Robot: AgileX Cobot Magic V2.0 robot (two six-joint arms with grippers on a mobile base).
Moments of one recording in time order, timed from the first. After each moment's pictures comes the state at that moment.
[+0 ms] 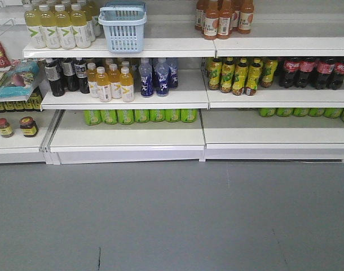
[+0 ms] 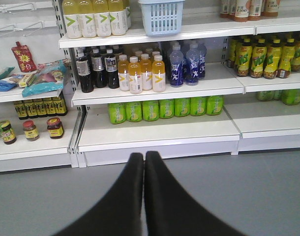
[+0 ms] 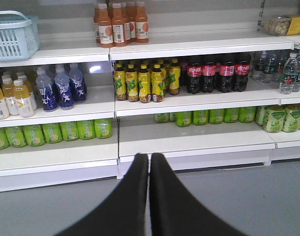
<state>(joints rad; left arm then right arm) -0.08 -0.01 0.02 0.34 0.30 -0.37 -0.08 -0.01 0.03 -0.19 0.22 0.21</state>
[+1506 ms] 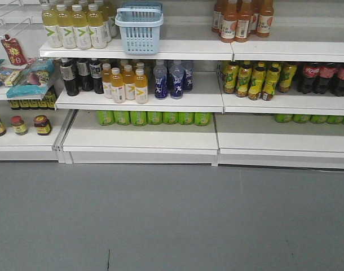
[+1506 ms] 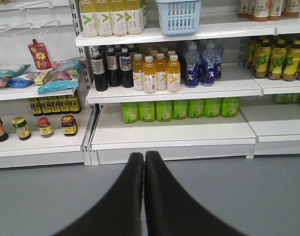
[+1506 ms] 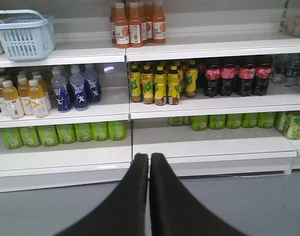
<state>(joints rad) -0.08 -0.01 0.02 0.34 0.30 -0.37 -0.08 -0.01 0.03 -0.19 0.22 0.21</state>
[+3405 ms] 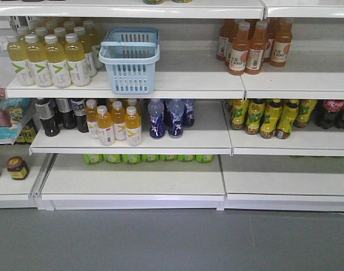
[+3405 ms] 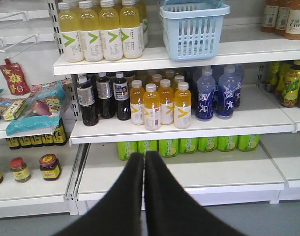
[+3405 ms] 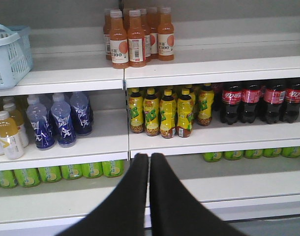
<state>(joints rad) -0.08 -0.01 0.02 0.34 0.30 -0.37 -0.08 -0.01 0.03 -0.19 0.22 0.21</state>
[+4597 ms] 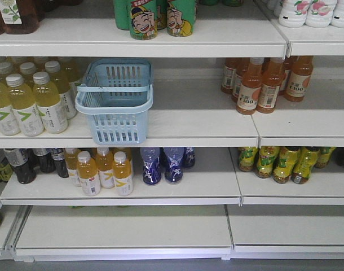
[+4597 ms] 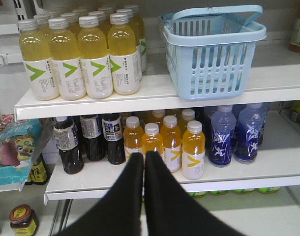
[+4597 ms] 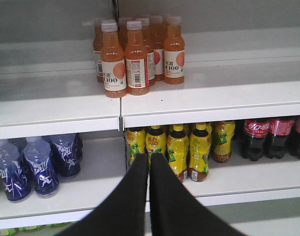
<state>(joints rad) -0.08 -0.01 0.02 0.34 0.30 -0.37 -0.08 -0.01 0.03 -0.19 0.22 0.21</state>
